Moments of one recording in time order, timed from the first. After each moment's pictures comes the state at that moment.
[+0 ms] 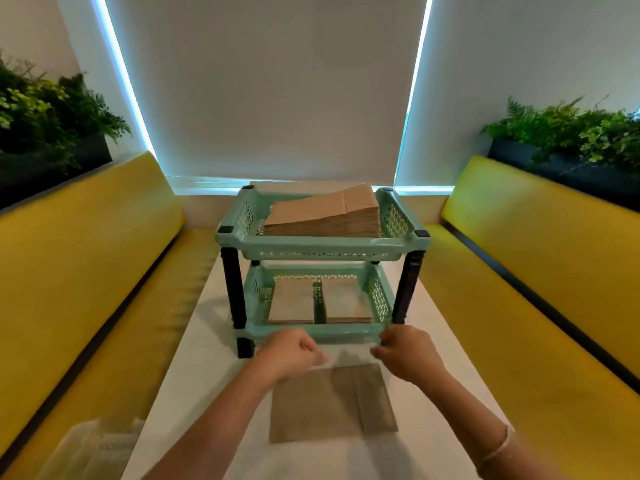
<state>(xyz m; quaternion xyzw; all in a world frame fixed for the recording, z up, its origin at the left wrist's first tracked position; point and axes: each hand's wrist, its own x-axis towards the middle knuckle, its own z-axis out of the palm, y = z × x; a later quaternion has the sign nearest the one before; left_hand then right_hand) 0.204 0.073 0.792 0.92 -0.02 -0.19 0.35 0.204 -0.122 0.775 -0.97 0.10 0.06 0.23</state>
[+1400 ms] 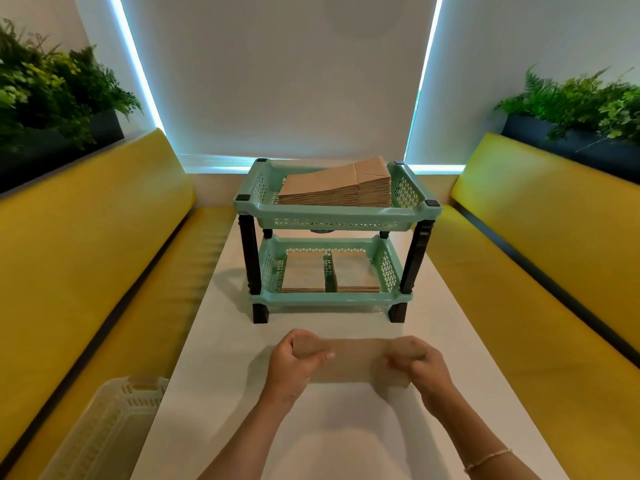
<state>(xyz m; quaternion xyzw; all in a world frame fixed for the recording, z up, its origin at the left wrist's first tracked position) 0.162 0.079 0.685 0.71 0.09 -0.01 0.70 0.153 -0.135 0.692 -0.72 0.13 0.01 0.68</state>
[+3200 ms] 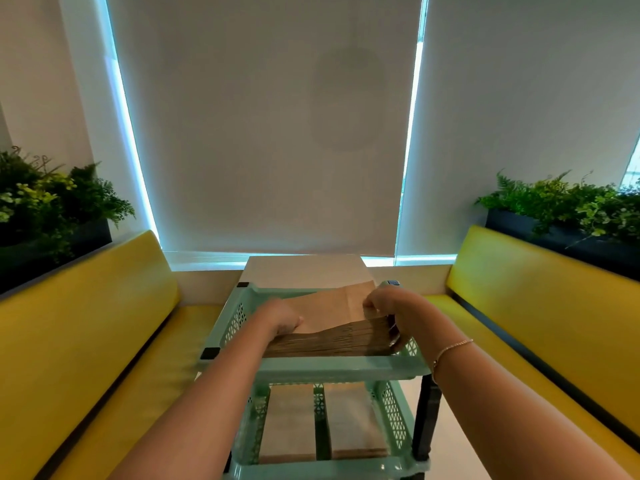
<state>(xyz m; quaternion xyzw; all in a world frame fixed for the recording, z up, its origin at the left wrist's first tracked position) 0.385 0.073 0.909 0.98 0.04 -0.07 0.20 0.391 -0.108 0.926 -0.86 0.21 0.16 0.43</state>
